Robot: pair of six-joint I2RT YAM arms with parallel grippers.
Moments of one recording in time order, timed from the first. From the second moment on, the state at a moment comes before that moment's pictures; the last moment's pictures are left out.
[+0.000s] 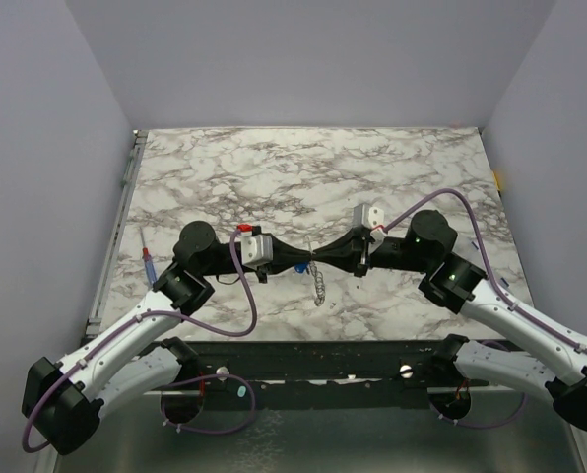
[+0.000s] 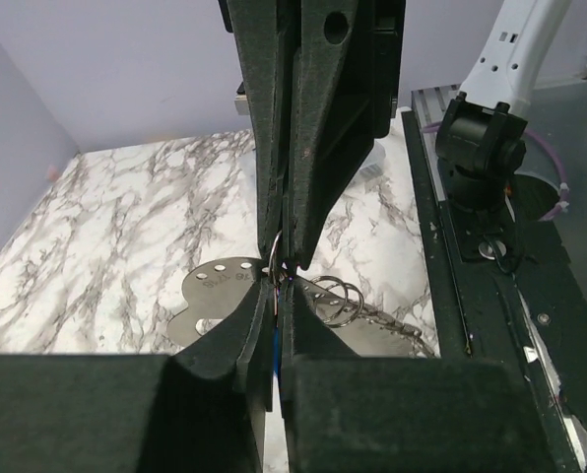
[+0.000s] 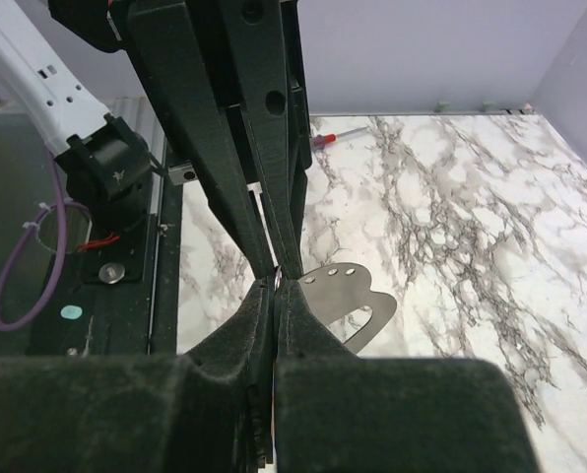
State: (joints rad) left arm -0.65 0.89 0.63 0.34 0.85 0.16; right arm 0.80 0.95 0.80 0.12 -0.63 -0.15
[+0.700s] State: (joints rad) left arm -0.66 0.90 0.62 0.39 0.80 0.11; right arm 0.80 0.94 0.76 0.36 -0.53 -0.06
